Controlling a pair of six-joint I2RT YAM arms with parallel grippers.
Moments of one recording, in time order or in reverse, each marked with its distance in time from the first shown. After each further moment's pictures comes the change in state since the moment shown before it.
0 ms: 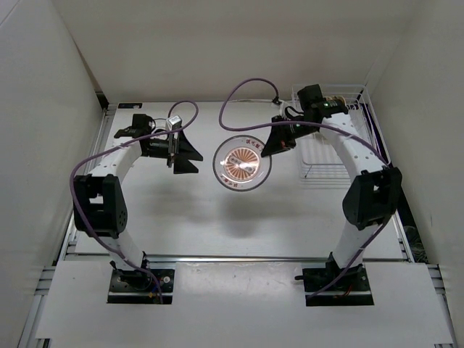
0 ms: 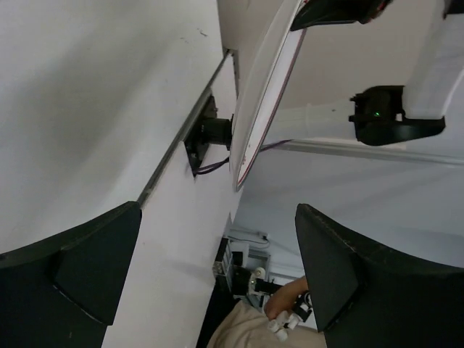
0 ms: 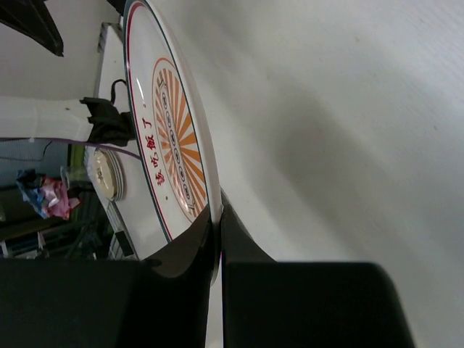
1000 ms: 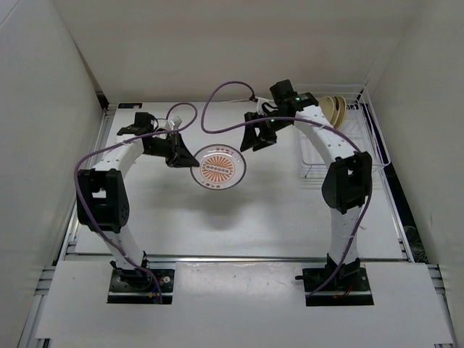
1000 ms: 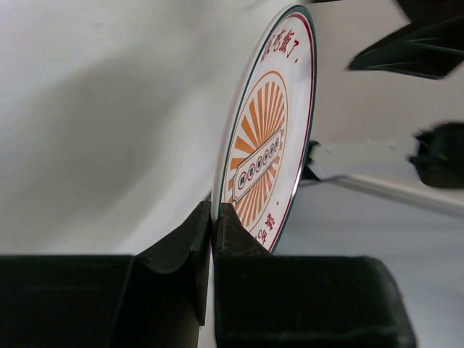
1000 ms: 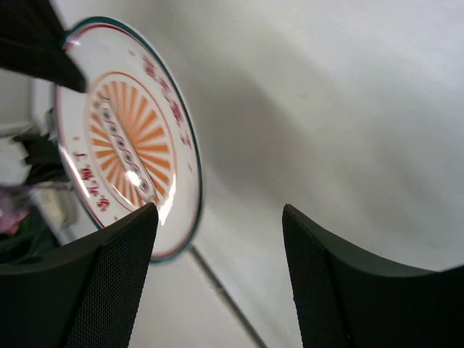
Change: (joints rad) left arm -0.002 0.064 0.030 0.037 -0.157 -0.014; right arm 0.130 0.277 0.285 0.018 0.138 0.038
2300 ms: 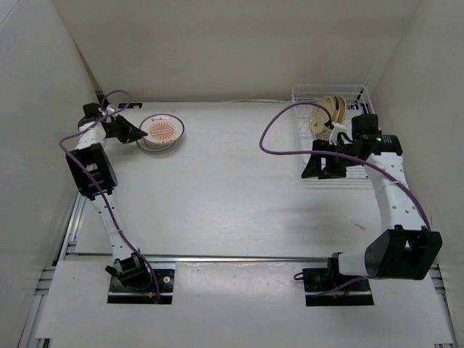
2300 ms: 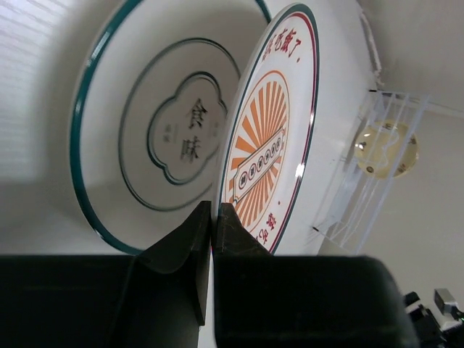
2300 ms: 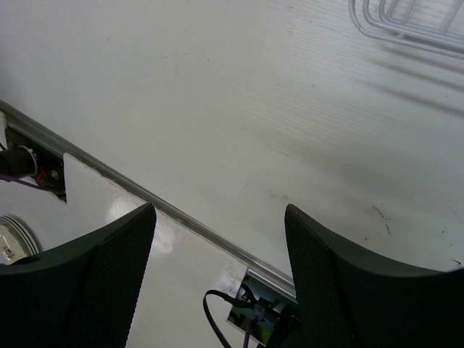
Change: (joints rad) left arm 0.408 0.631 0.668 0.137 -0.287 -0.250; right arm -0.417 -0.740 -0.710 -0.066 0.190 -0.138
